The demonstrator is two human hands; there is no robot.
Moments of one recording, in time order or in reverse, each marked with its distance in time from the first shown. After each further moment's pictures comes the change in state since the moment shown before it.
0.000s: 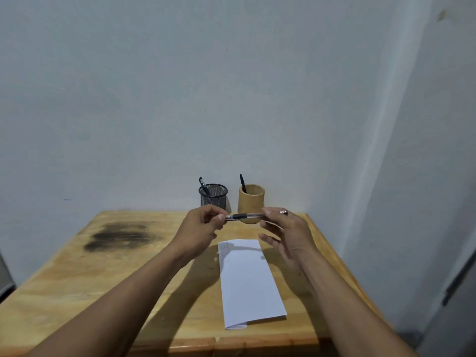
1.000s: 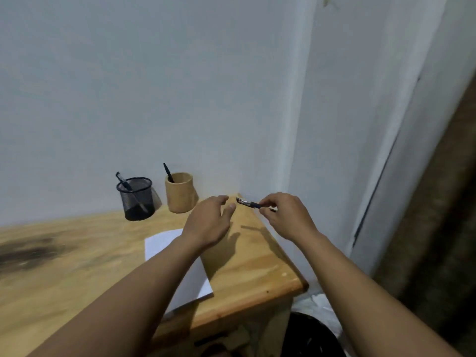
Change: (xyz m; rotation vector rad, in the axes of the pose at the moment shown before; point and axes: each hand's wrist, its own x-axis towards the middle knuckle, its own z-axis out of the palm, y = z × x) left_hand 0.011 0.027 0.159 0.584 -0.207 0.312; right_hand -0.027 -0.049 -0.142 -1.315 0.292 -0.316
